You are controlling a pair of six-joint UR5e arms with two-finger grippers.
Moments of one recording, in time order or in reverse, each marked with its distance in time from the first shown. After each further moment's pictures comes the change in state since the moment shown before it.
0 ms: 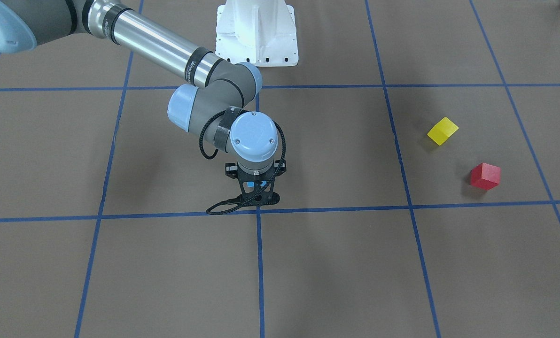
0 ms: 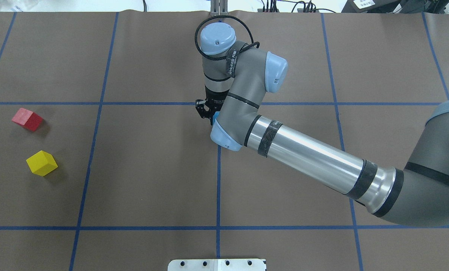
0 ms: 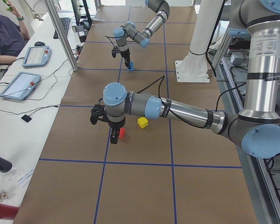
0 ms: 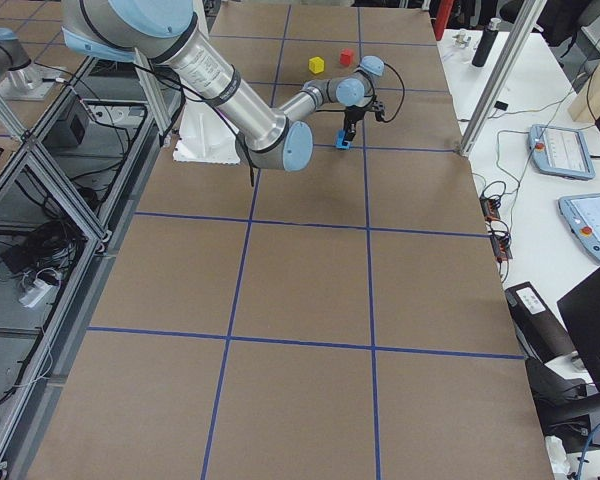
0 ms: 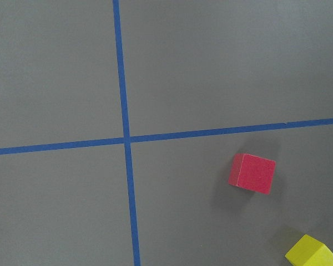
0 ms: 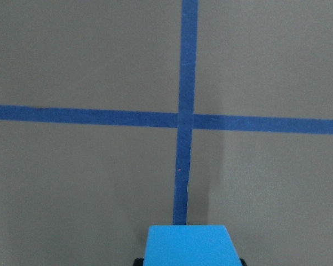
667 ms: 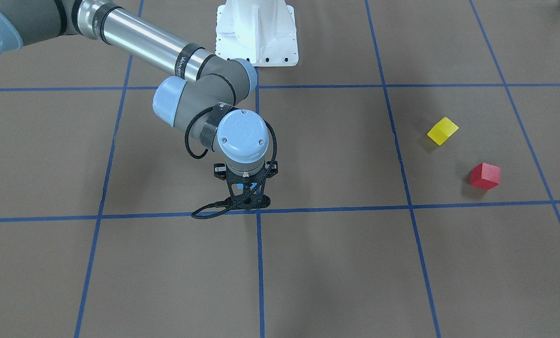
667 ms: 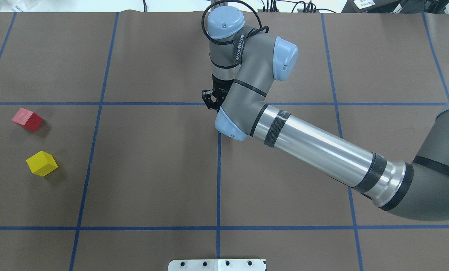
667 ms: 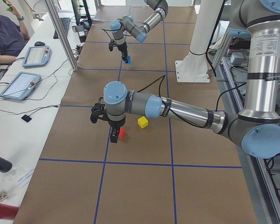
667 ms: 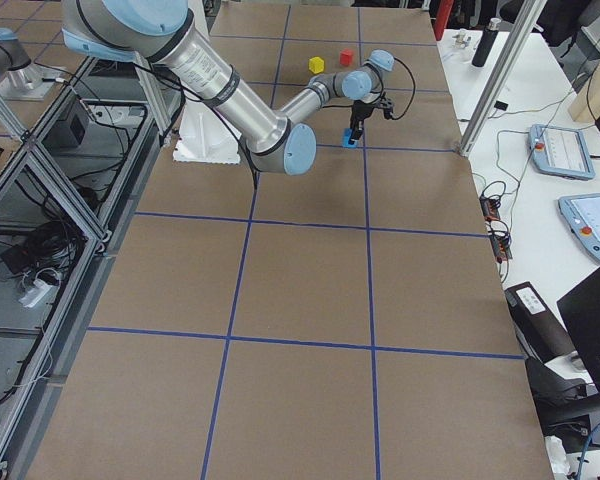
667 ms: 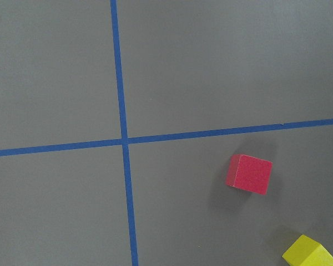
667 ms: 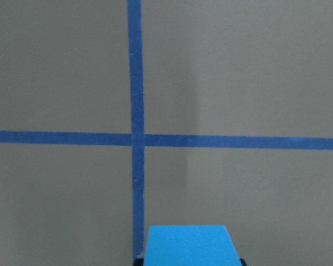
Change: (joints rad) left arm 0.000 0.000 -0.006 0.001 -0.001 -0.001; right arm 0.034 -0.009 0.062 -0.098 0.005 -0.050
